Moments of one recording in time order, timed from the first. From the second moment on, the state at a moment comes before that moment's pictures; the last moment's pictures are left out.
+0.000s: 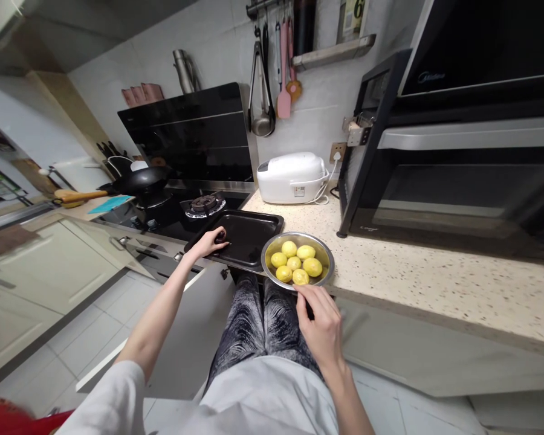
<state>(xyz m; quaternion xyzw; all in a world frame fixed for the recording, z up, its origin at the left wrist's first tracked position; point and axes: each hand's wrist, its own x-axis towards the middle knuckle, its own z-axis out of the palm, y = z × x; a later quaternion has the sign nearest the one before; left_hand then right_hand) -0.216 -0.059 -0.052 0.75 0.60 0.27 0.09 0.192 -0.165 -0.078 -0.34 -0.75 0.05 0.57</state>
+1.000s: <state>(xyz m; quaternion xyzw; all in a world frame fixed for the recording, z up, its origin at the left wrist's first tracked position) 0.013 -0.185 -0.041 0.62 0.37 0.53 0.43 0.159 -0.190 -0.054 -0.32 -0.75 0.06 0.57</state>
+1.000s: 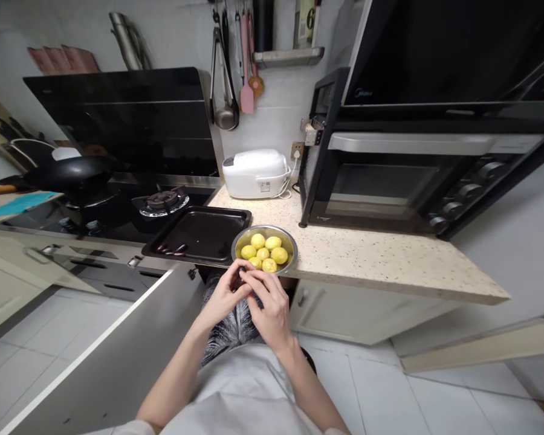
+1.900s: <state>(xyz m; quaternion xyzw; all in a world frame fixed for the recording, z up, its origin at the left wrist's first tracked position) 0.006 -0.185 -0.043 0.63 0.44 0.57 0.30 0.193 -0.072 -0.068 -0.52 -0.71 0.07 0.48</state>
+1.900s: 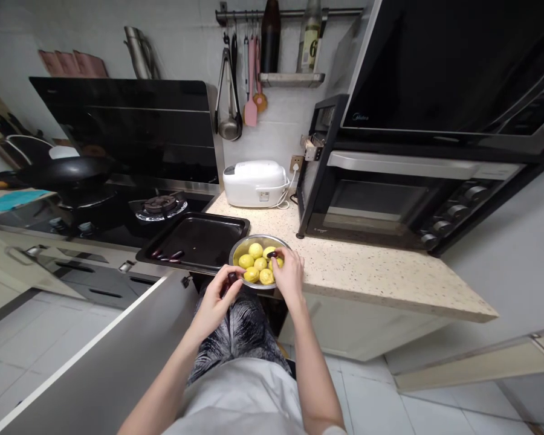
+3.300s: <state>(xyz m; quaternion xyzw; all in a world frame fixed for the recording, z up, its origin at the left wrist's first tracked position) 0.015 -0.188 -0.042 0.61 0.40 0.62 0.28 0.163 -0.180 -0.061 -0.34 -0.73 0.10 0.58</state>
